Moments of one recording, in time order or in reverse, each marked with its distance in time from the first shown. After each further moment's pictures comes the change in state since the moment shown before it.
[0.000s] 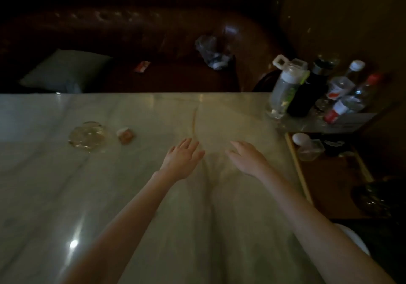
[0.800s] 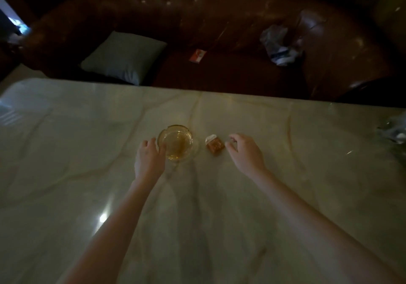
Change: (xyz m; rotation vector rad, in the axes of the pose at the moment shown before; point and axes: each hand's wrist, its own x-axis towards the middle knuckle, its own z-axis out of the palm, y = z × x) left_hand -0.021 -0.334 -0.089 -0.310 0.518 -0.522; right_hand 0.128 -0.265 0.128 0.100 0.256 -0.156
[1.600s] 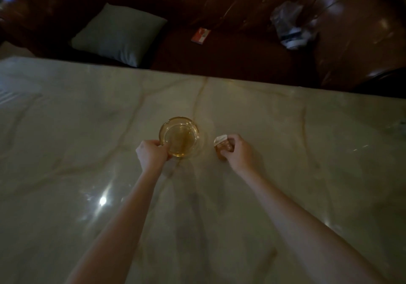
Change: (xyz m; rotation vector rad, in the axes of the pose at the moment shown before) left_hand 0.028 -0.017 0.028 -0.404 -0.045 -0.384; right_hand 0.023 0.004 0.068 0.293 -0.019 0.229
